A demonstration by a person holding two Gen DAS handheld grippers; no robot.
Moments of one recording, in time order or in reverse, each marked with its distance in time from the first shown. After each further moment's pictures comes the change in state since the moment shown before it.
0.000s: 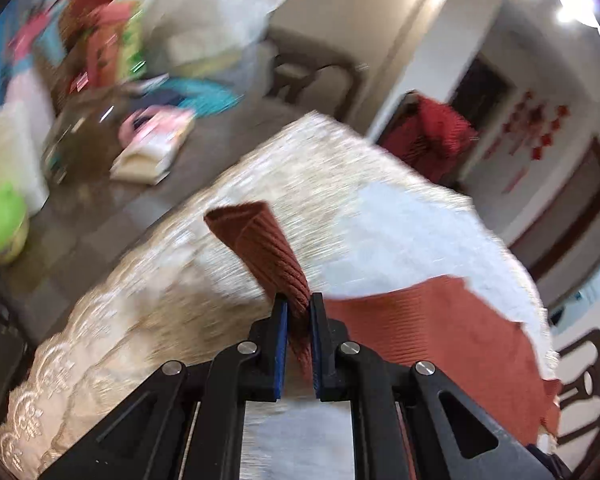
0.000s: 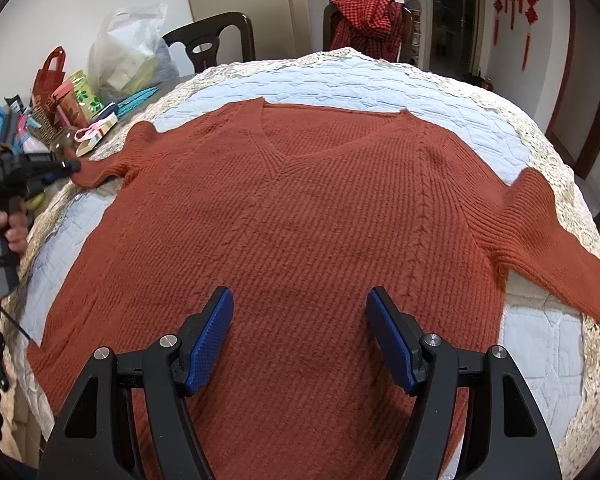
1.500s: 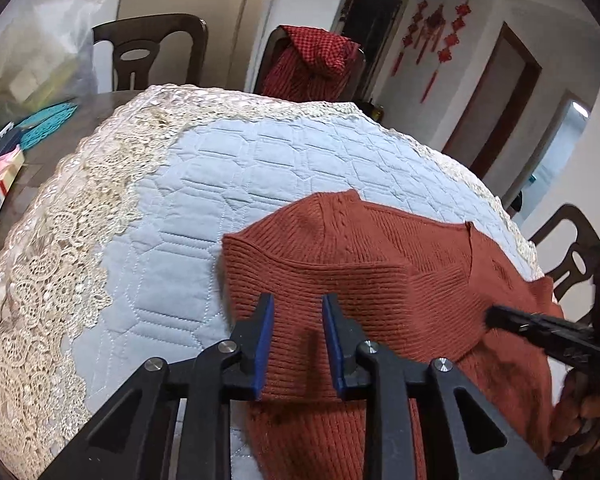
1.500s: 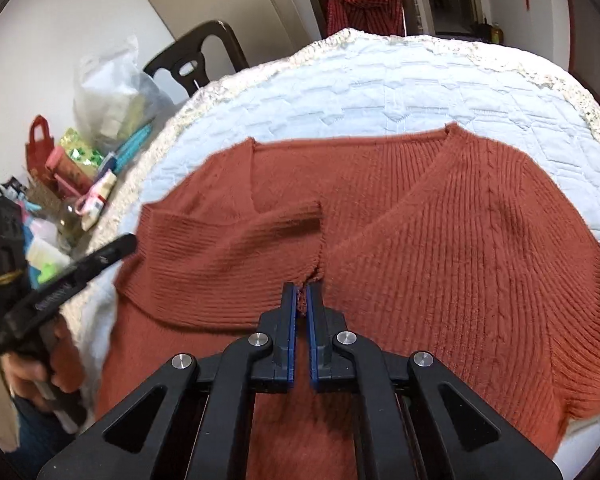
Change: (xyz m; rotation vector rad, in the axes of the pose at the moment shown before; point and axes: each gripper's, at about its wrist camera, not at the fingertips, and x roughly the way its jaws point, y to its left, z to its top) left arm 0.062 -0.111 -0.042 0.351 0.167 -0.183; right arm 0.055 -0.017 0.087 0.169 0.012 0.190
